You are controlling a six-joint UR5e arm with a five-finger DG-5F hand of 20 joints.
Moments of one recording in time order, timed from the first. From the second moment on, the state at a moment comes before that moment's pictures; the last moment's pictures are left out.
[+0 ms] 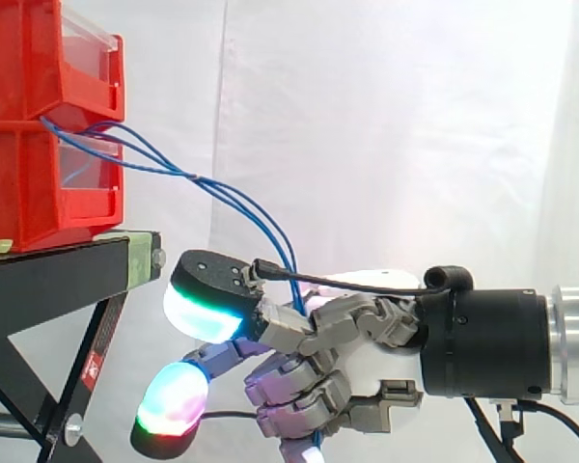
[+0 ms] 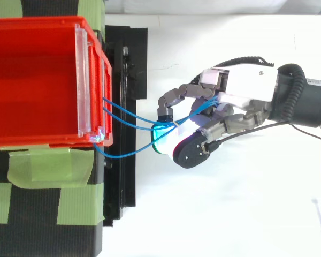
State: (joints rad) arm 0.16 -2.16 -1.74 -2.44 -1.28 -0.15
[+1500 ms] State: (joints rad) arm 0.16 -2.16 -1.74 -2.46 -1.28 -0.15
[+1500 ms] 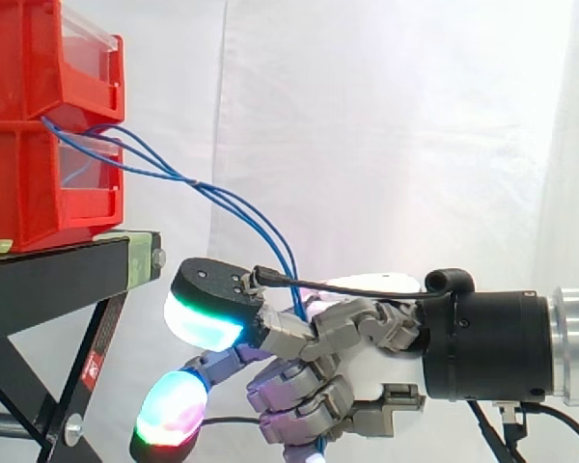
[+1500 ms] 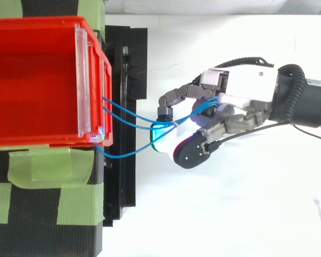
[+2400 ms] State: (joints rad) arm 0.14 -2.02 -1.67 -2.69 -1.30 -0.11
